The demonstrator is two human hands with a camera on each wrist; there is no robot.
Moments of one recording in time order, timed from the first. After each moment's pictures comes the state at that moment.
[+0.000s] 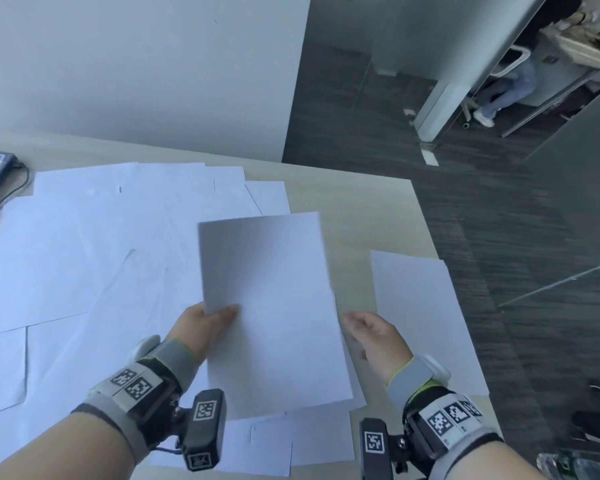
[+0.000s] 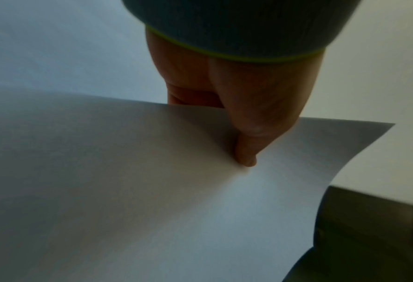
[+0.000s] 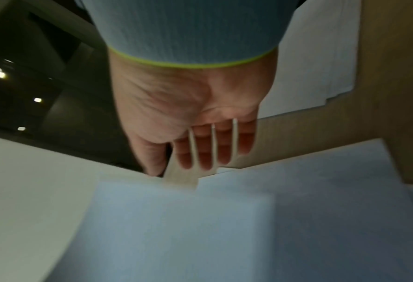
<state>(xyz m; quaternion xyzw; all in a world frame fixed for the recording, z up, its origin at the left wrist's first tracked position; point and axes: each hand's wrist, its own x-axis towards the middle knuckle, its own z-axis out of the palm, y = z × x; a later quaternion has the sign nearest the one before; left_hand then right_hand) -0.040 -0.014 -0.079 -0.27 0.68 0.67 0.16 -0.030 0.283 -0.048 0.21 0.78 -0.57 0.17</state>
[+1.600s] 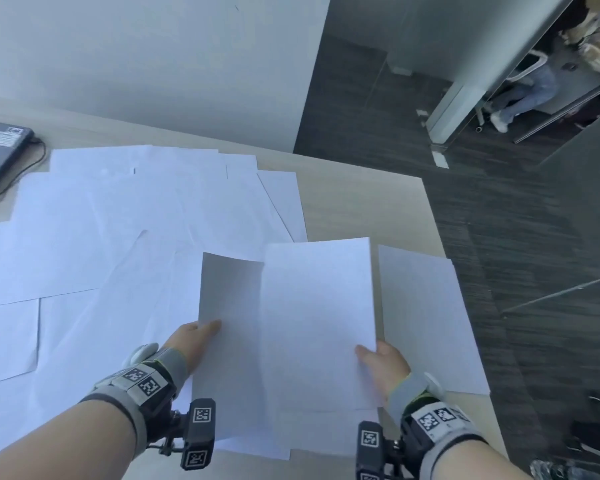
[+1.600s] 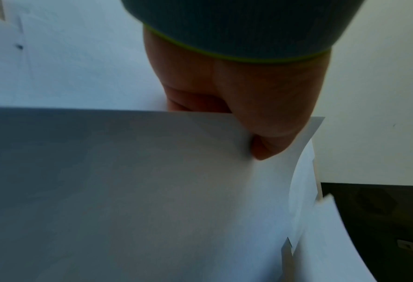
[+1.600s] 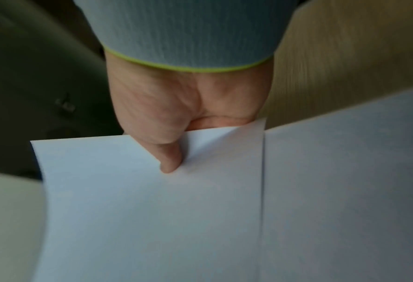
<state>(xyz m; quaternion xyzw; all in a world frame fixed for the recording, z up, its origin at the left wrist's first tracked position) -0.007 -0.039 -0.141 -0.35 0.72 0.55 0.24 -0.002 0.309 -0.110 0.30 0.77 -0.51 0.23</state>
